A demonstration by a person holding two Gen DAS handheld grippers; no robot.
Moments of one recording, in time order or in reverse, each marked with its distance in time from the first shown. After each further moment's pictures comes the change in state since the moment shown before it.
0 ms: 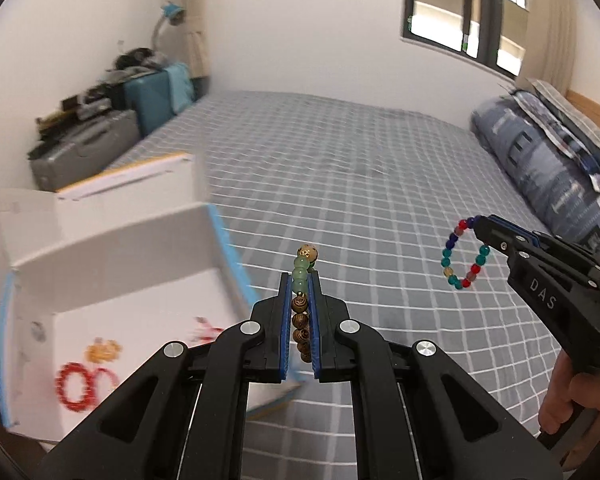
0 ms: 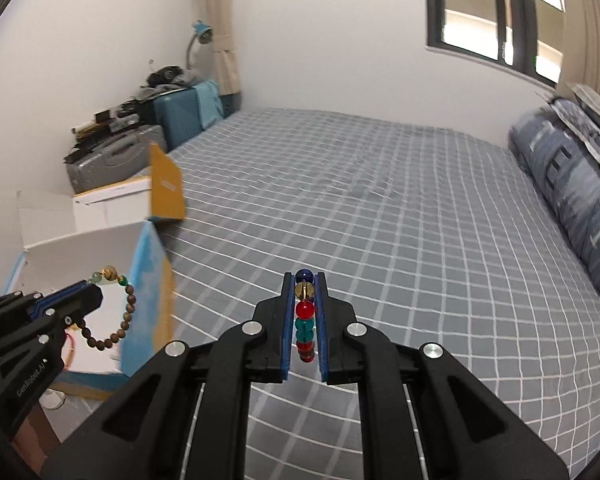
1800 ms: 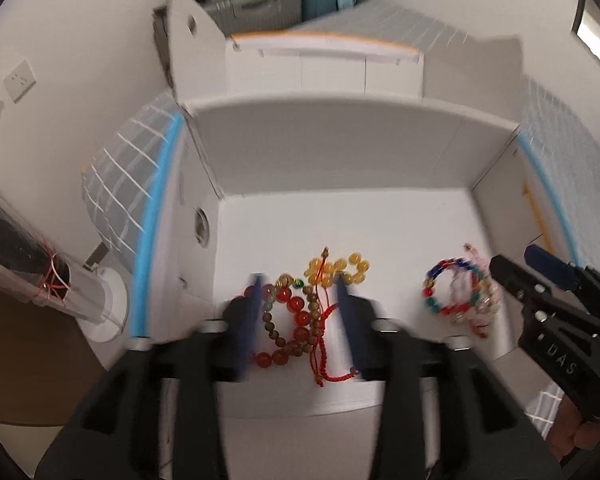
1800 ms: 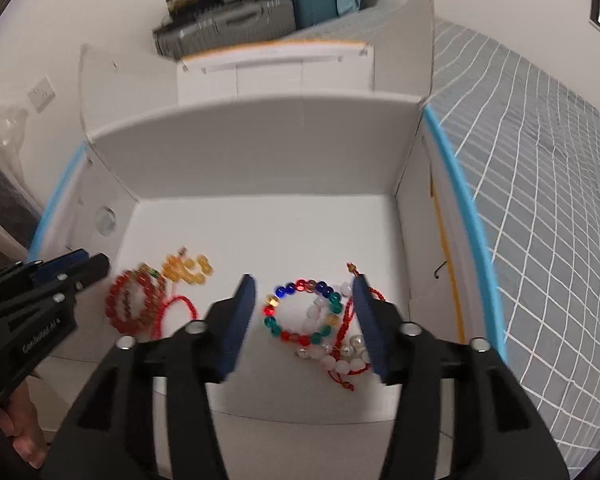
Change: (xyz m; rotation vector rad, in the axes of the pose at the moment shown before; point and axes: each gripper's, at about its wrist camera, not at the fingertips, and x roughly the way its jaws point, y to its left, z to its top) left arm 0.009 0.245 -0.059 -0.295 0.321 0.282; right arm 0.103 0.231 -0.025 -0.172 0.357 0.276
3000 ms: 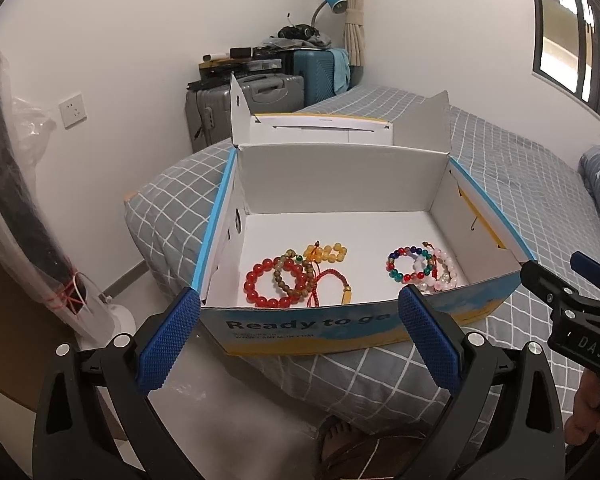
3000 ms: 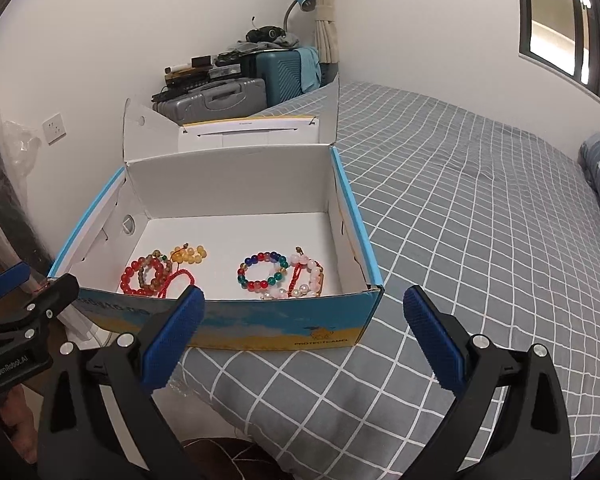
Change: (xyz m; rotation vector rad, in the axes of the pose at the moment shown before) left arm -0.096 0.003 -0.111 -0.005 -0.322 0.017; right arm -0.106 -0.011 -0.100 0.019 -0.274 -0.130
